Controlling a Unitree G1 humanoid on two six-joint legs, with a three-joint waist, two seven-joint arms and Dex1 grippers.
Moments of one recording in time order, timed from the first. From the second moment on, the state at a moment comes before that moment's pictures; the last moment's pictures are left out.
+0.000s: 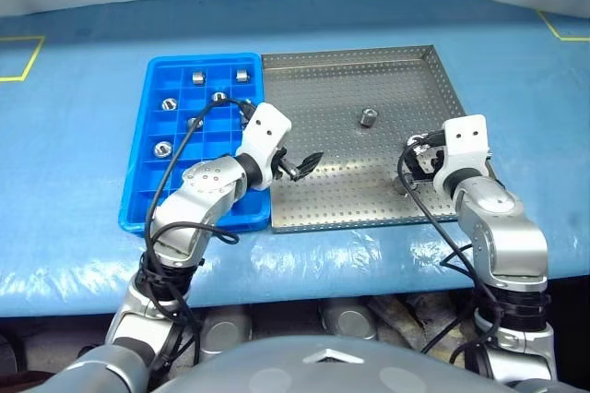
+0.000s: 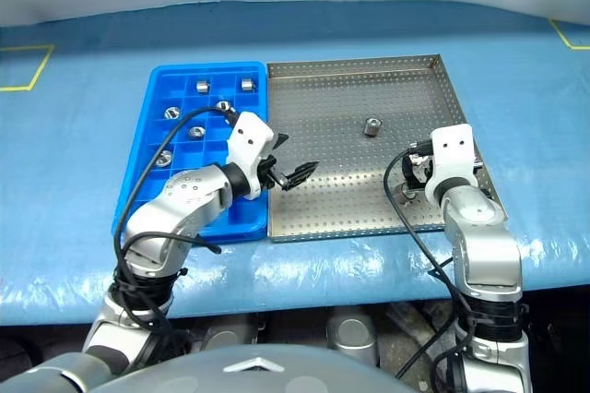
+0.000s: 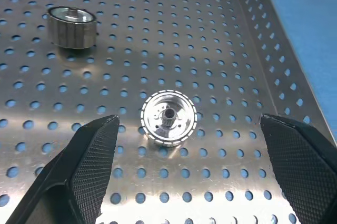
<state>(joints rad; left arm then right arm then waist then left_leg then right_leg) -0.34 0.20 -0.26 -0.41 -0.20 0.87 -0.42 -0.14 -0.38 -0.19 -0.37 0.10 0.90 0.14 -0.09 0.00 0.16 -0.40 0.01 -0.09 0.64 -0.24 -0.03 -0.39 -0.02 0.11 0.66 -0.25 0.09</state>
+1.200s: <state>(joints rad) -0.33 0.24 -0.31 -0.41 -0.23 0.85 -0.47 0.03 -0.21 -0.17 -0.64 0.21 1.06 0.13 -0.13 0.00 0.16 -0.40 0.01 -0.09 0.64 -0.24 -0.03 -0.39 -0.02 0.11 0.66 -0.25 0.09</state>
